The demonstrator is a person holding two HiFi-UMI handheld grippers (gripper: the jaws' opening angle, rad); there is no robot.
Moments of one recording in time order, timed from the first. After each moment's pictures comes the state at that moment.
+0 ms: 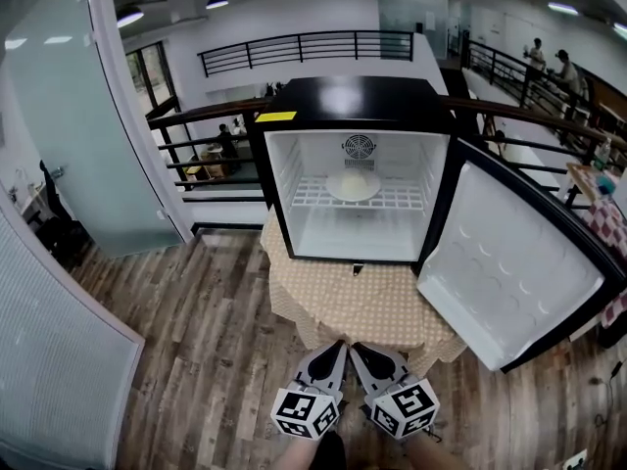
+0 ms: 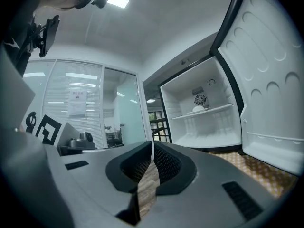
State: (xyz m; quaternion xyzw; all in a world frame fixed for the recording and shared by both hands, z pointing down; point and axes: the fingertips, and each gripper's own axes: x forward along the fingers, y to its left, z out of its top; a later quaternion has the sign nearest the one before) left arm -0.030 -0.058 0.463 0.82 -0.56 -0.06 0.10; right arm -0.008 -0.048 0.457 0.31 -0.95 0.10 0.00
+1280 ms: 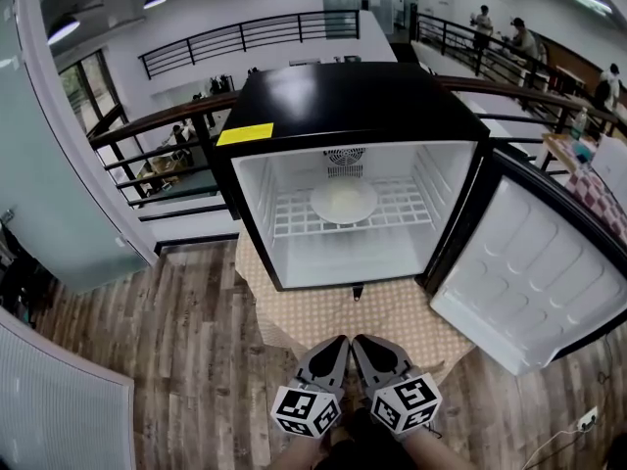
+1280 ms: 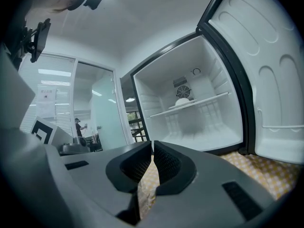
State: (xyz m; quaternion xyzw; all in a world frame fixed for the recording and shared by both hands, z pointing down) left arm -0.081 -0.182 0.480 0.87 -0.48 -0.06 0.14; right arm -0.058 -0.177 0.478 0.42 -0.89 0.15 0.00
